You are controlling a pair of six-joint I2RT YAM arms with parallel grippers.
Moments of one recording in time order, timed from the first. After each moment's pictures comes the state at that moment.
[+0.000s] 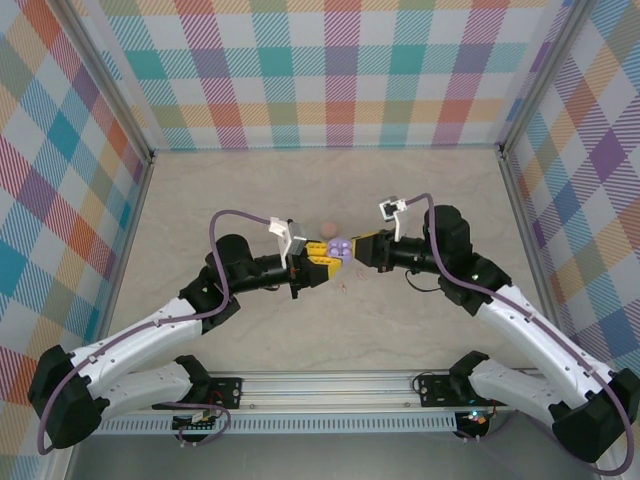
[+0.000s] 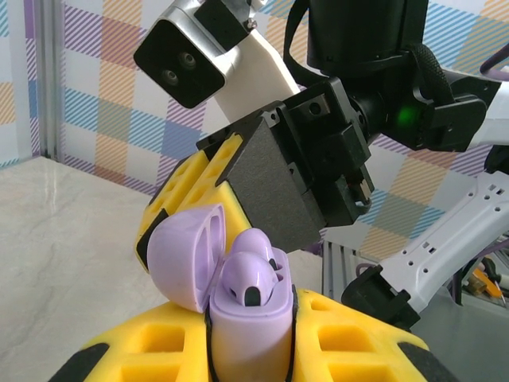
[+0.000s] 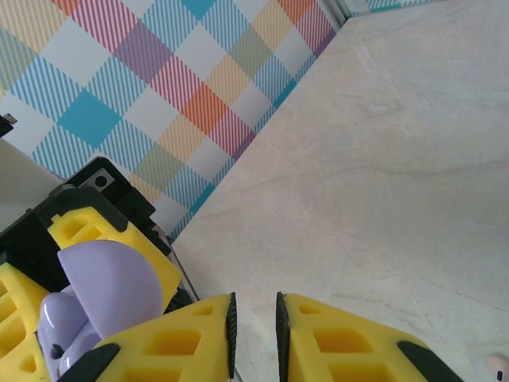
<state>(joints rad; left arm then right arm) -0.80 1.02 0.70 0.34 0.54 -0.25 0.62 0.96 0.88 -0.23 -0.55 0.53</state>
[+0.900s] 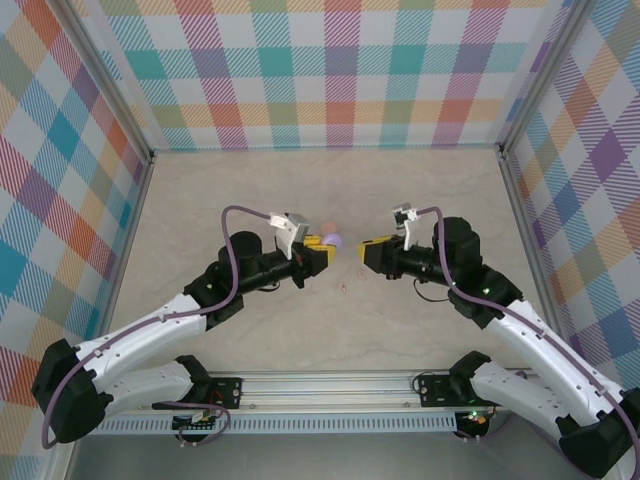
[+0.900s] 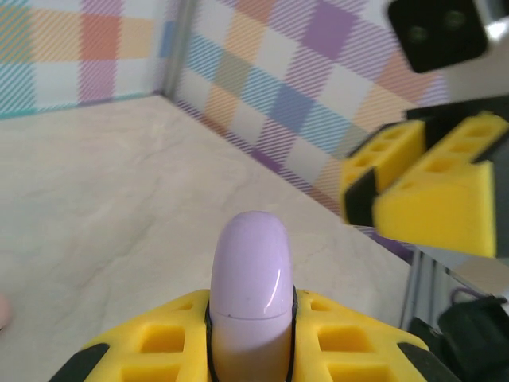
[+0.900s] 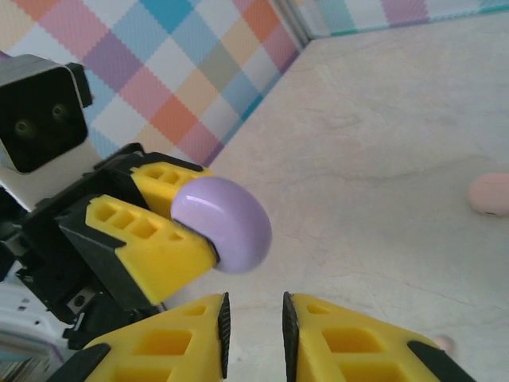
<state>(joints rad) -0.79 1.06 0.74 0.16 0.23 -0.32 0.62 0.86 0.84 -0.31 -0.41 0.48</state>
